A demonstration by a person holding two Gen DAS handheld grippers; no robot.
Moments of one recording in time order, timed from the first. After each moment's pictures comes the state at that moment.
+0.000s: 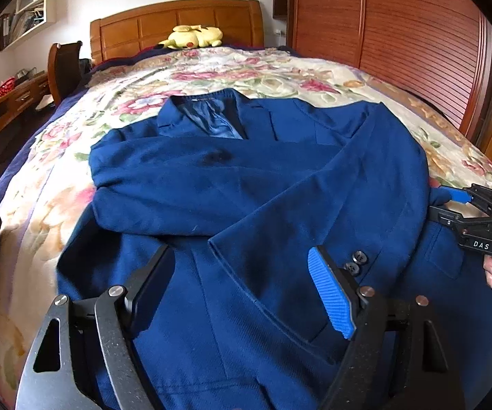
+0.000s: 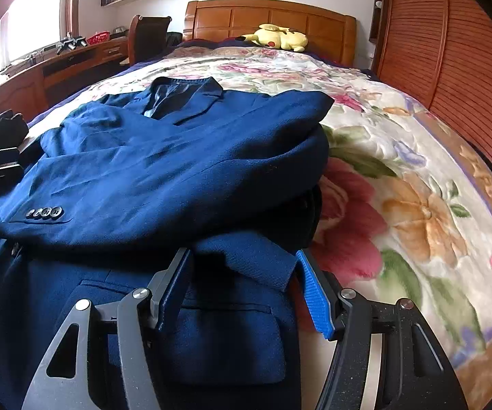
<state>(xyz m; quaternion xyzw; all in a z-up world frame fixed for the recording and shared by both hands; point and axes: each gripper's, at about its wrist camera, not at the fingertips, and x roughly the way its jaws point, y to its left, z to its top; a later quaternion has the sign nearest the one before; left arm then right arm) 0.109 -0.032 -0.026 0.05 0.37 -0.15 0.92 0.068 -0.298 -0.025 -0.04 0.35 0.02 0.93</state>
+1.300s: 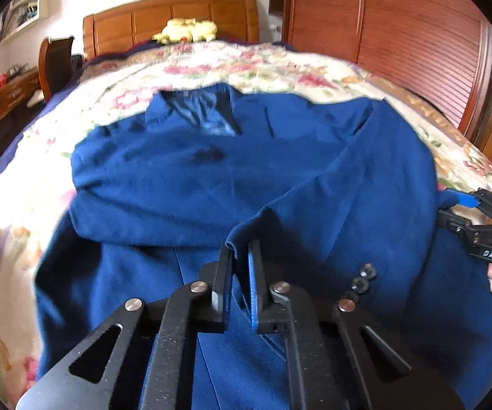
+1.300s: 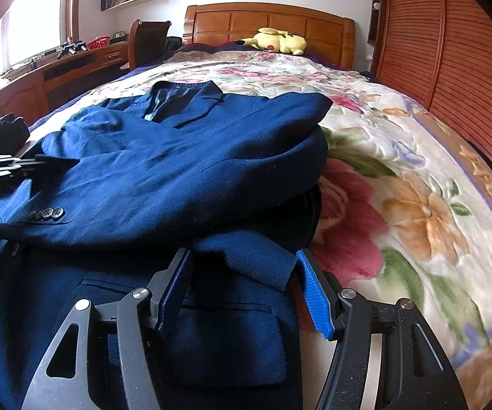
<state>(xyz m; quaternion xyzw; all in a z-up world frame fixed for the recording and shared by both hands) 0.123 -0.039 -0.031 0.05 0.37 -0.17 0.91 0.063 -0.305 -0.027 -0.03 0.35 0.02 0.94</state>
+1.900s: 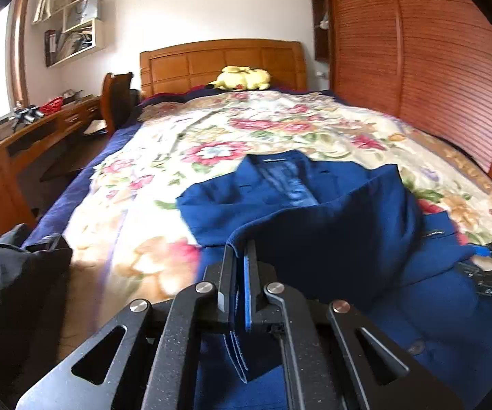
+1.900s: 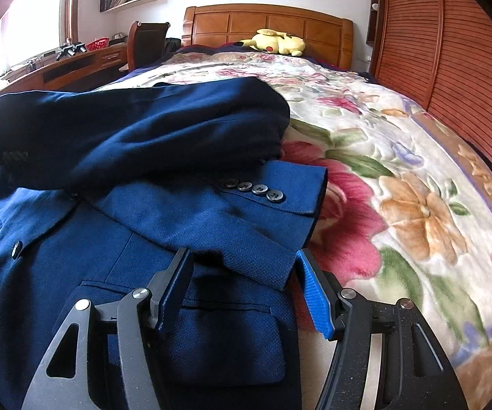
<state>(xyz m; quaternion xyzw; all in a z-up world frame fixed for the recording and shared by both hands) 0.110 0.052 0.042 0.04 0.29 -0.06 0.95 0.063 -0.307 -0.028 -0.03 0.35 0.02 0.94</state>
